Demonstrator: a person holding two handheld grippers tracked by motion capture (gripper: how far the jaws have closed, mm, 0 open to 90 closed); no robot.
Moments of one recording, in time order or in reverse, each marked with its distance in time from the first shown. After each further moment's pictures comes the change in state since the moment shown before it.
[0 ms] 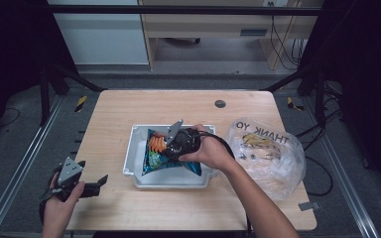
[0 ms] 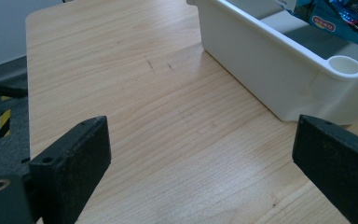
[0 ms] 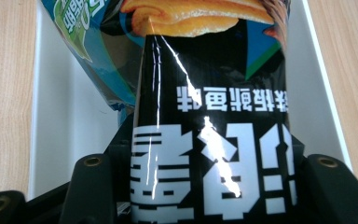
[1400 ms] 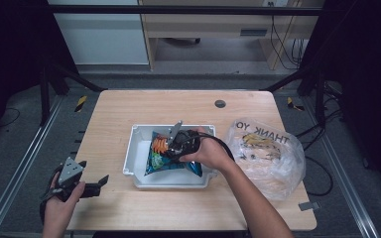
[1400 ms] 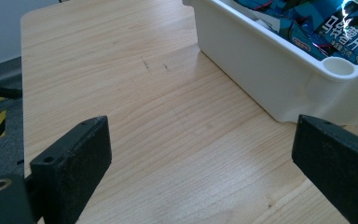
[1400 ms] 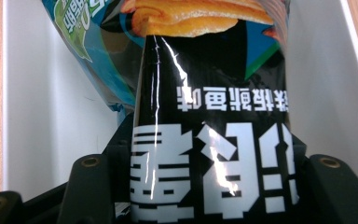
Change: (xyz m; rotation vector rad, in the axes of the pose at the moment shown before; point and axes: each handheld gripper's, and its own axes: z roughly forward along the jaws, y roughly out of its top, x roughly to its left) left arm -0.001 0.000 0.001 -0.002 -0.011 -0.004; right arm -0.005 -0.010 0.019 0.053 0.016 0.044
